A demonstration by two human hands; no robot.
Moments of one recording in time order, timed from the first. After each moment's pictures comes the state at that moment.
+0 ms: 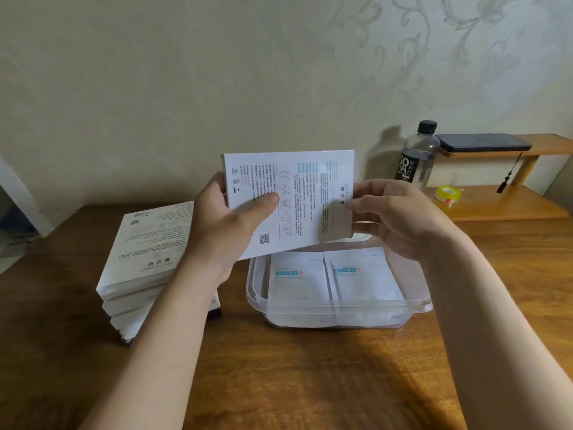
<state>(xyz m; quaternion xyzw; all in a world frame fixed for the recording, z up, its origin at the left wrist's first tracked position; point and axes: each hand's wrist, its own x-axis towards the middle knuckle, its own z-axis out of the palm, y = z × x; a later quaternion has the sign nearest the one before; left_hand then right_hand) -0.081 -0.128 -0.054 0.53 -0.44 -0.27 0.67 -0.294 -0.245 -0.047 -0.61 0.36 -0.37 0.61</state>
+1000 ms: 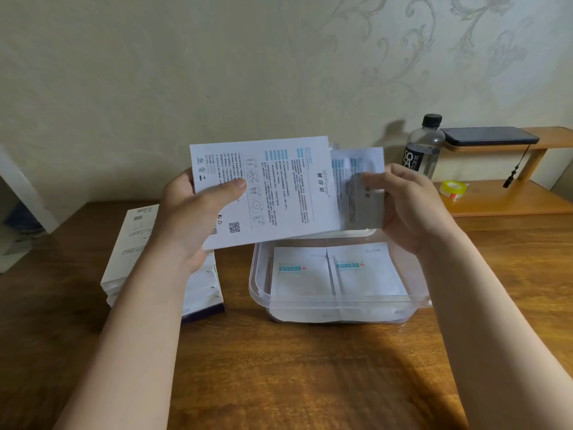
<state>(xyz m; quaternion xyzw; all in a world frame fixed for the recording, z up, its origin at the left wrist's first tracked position) -0.050 -0.116 -0.040 0.57 -0.38 -0.31 0.66 -0.294 -0.251 -0.051 -0.52 0.29 -0.47 0.65</state>
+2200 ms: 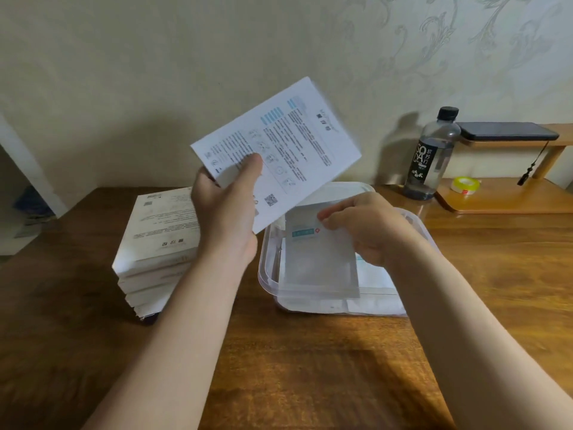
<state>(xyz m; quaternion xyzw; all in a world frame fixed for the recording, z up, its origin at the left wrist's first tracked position) -0.093 -0.131 -0.048 0.47 -0.22 -0.28 0.81 -0.244 -0.217 -0.066 -0.59 0.48 -0.30 0.57</state>
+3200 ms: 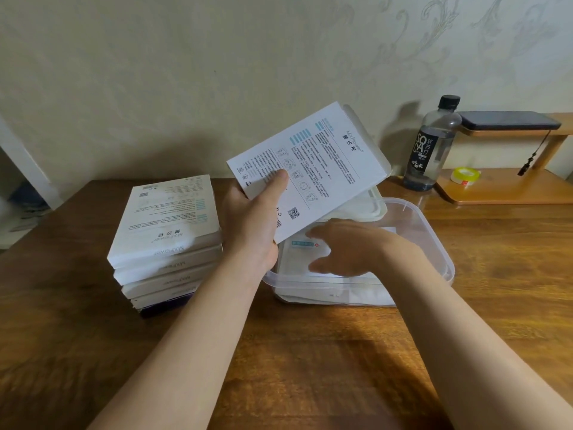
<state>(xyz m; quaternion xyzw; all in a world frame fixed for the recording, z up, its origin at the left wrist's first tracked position) -0.108 -0.150 -0.085 0.48 -0.23 -0.35 0.77 -0.244 -0.207 -0.082 -0.91 0.38 0.10 0.12</state>
